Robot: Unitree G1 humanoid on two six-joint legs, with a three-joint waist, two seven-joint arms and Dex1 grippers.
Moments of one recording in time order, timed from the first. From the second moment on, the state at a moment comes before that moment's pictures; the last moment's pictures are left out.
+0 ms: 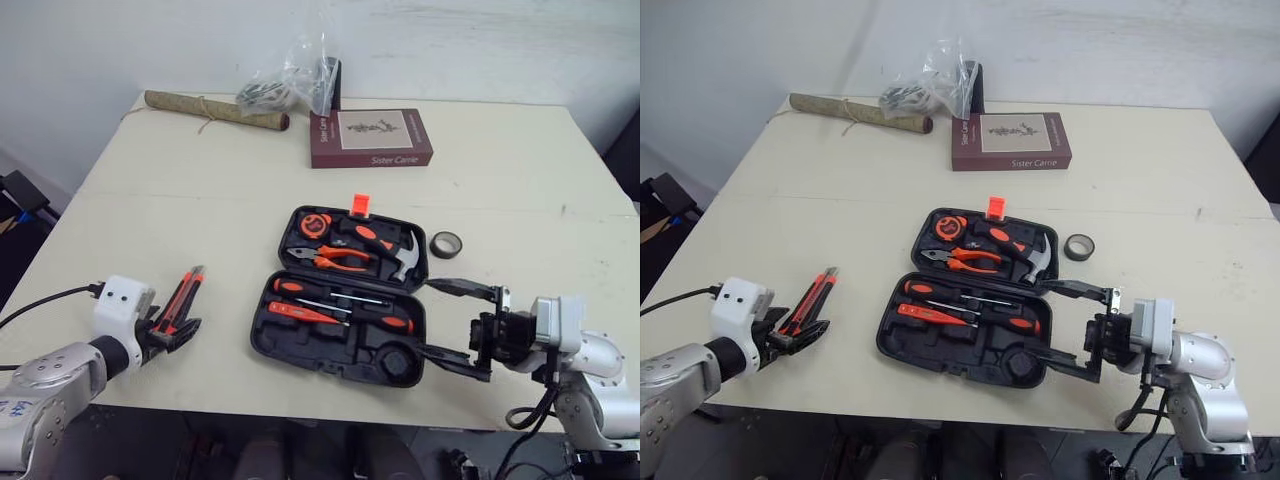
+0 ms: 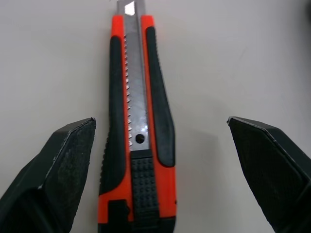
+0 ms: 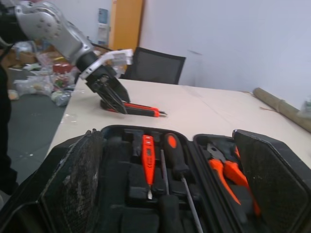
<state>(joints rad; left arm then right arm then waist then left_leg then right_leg) 0.12 0.70 0.41 -0.54 -0.54 1.05 -0.26 0.01 -0.58 -0.16 -0.23 0.65 -0.16 1.32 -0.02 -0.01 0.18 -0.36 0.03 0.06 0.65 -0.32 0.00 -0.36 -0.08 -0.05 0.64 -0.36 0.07</state>
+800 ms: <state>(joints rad) 0.00 0.86 0.36 -0.46 -0.46 0.51 -0.72 0.00 -0.67 -0.25 -0.19 0.61 -0.19 1.27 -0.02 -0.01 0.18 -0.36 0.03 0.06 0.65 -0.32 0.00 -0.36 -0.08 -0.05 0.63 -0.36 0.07</state>
